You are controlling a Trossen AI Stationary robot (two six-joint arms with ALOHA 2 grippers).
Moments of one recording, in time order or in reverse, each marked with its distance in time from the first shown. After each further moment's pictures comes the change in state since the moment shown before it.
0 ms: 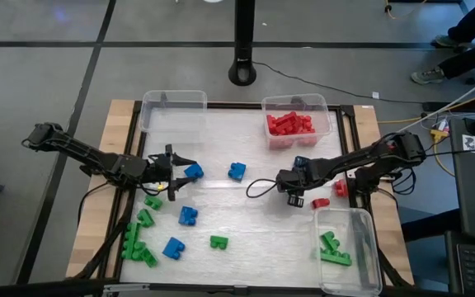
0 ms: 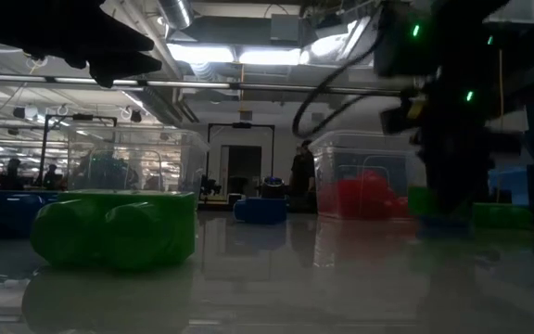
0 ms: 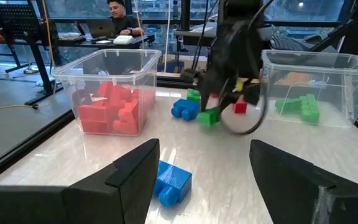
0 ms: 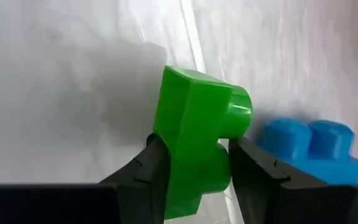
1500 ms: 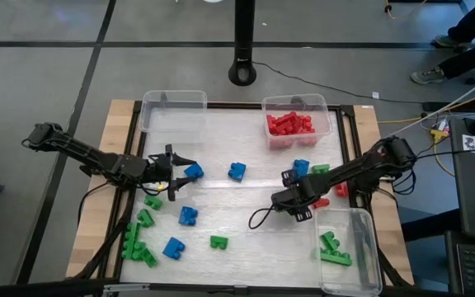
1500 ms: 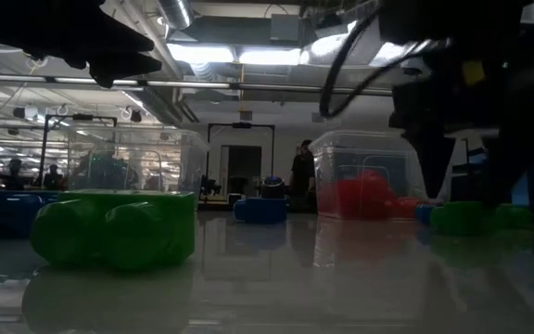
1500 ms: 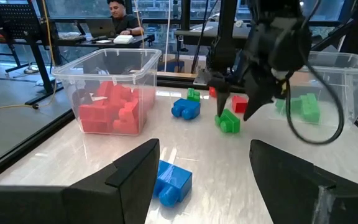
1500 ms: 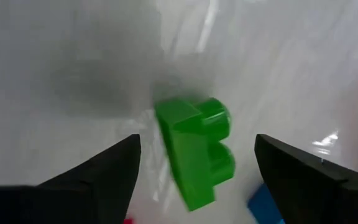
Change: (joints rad) left arm 0.001 0.000 0.000 -0.002 0.000 0.000; right arm 0.155 0.122 0.159 -0.125 -0.014 -0.340
